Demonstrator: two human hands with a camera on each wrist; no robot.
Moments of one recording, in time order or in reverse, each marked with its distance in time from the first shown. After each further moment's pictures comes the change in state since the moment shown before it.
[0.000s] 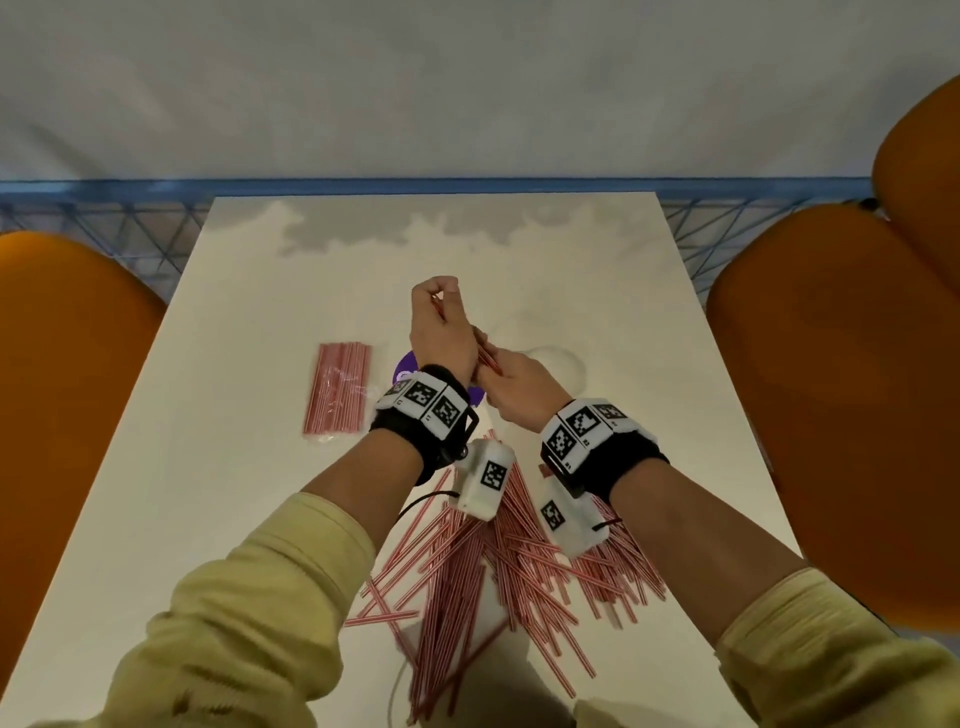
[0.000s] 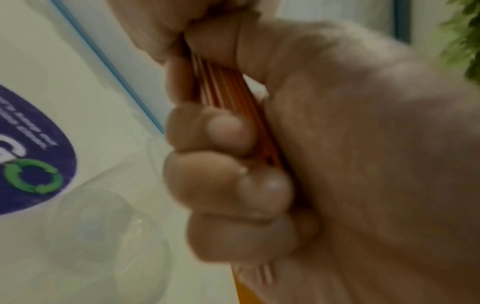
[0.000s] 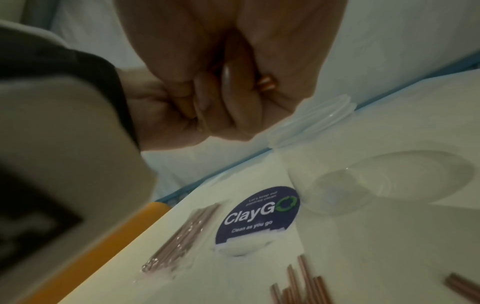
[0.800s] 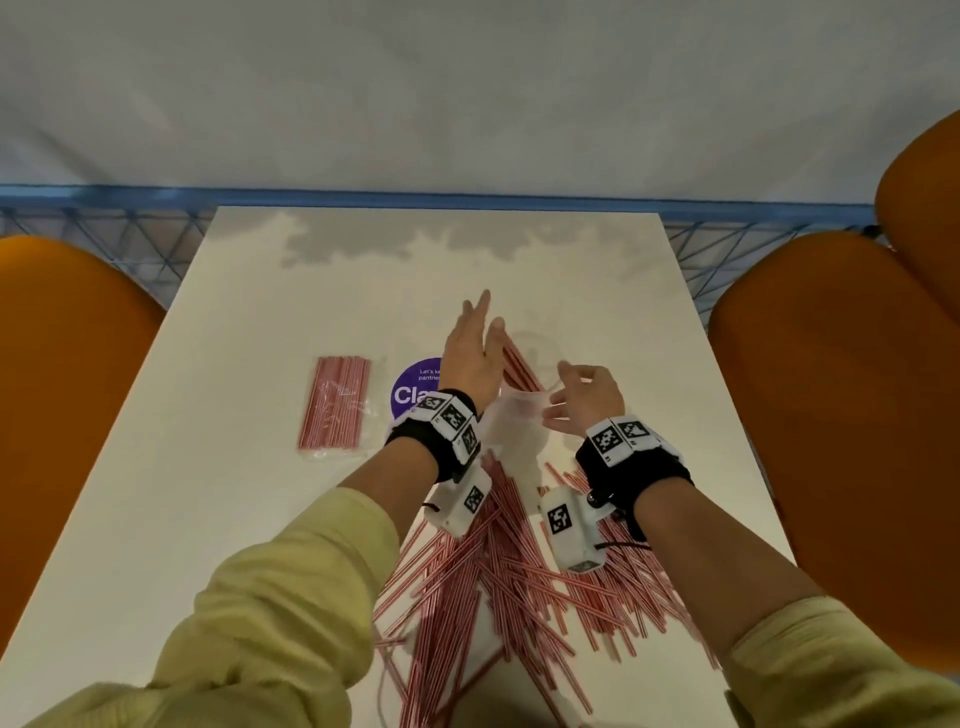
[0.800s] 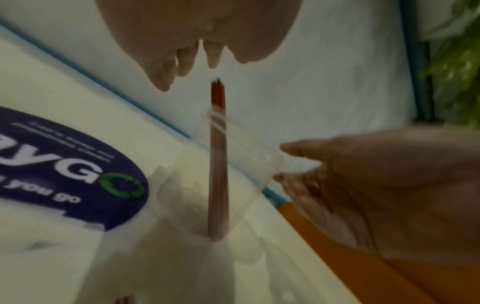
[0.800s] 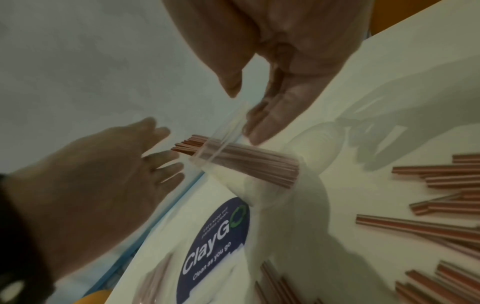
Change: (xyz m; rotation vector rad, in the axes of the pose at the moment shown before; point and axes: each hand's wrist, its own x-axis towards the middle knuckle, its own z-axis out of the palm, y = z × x) left_hand 0.016 -0.034 0.010 0.533 -0.395 0.190; right_hand 0.019 0.057 -0.025 0.659 0.466 0.452
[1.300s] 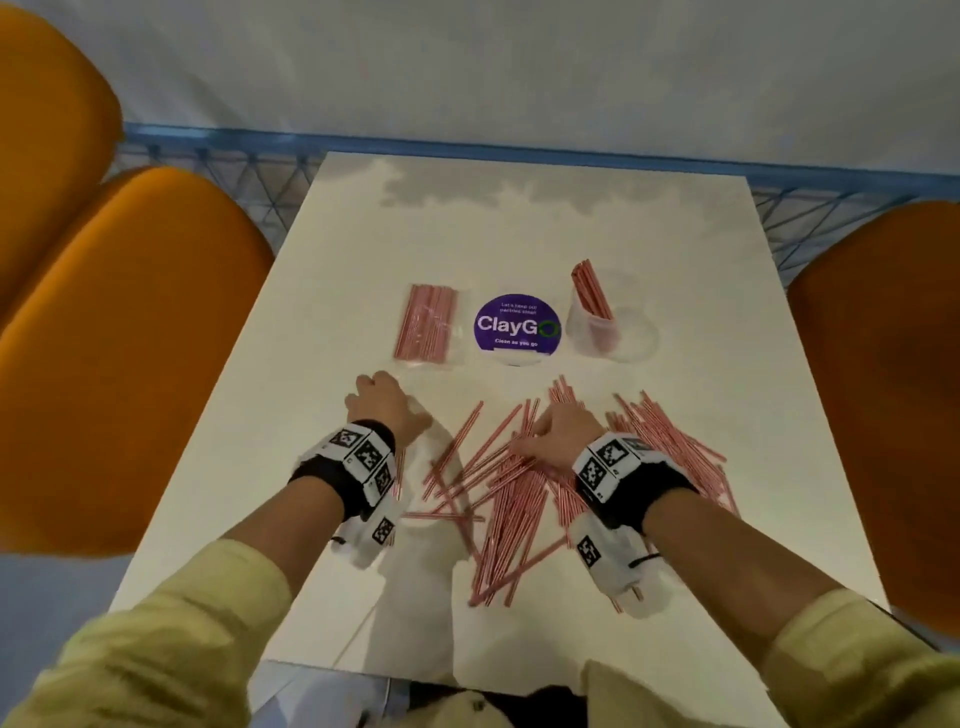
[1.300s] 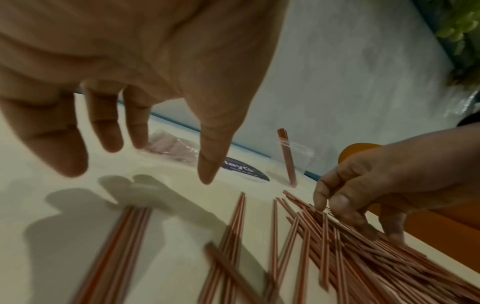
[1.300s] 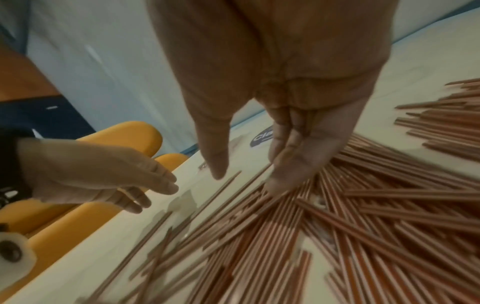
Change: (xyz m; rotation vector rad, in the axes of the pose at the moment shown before) left_hand -0.143 -0.106 -0.123 0.612 -0.058 -0.602; right_hand -0.106 0.074 0.046 -1.040 -0.481 -0.215
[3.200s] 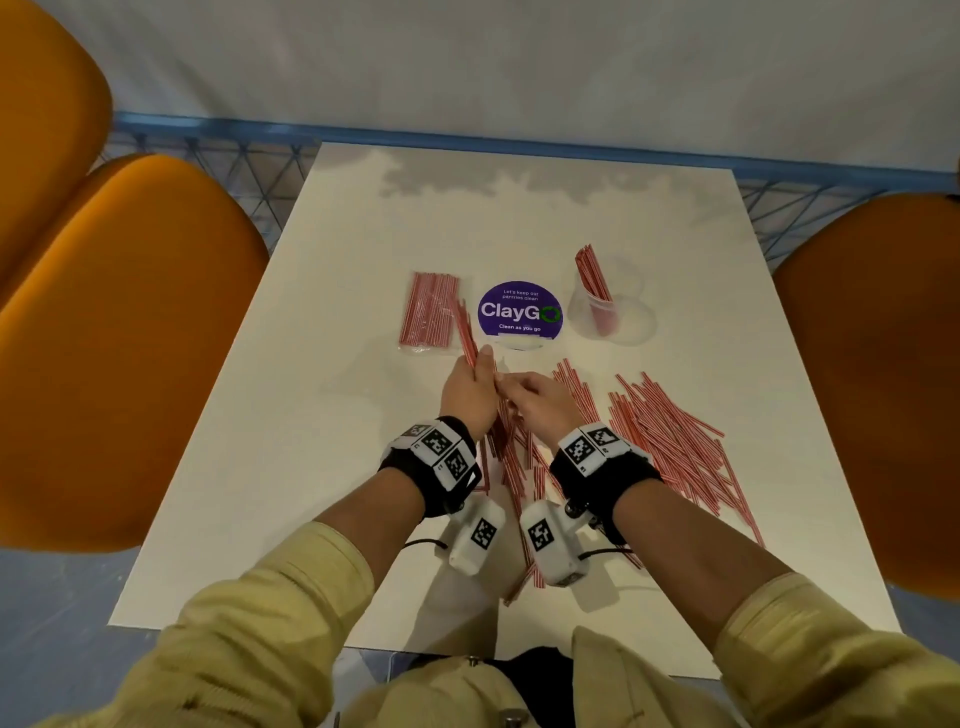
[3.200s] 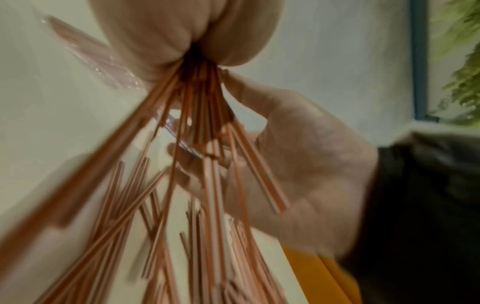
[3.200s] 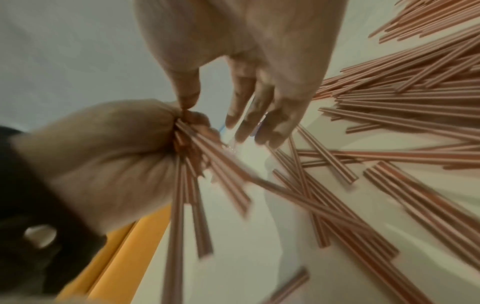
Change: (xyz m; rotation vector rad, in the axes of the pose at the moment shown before) left_hand -0.045 0.055 0.025 -0.907 -0.025 0.163; right_hand -0.001 -0.028 0.036 0.729 0.216 -0.058
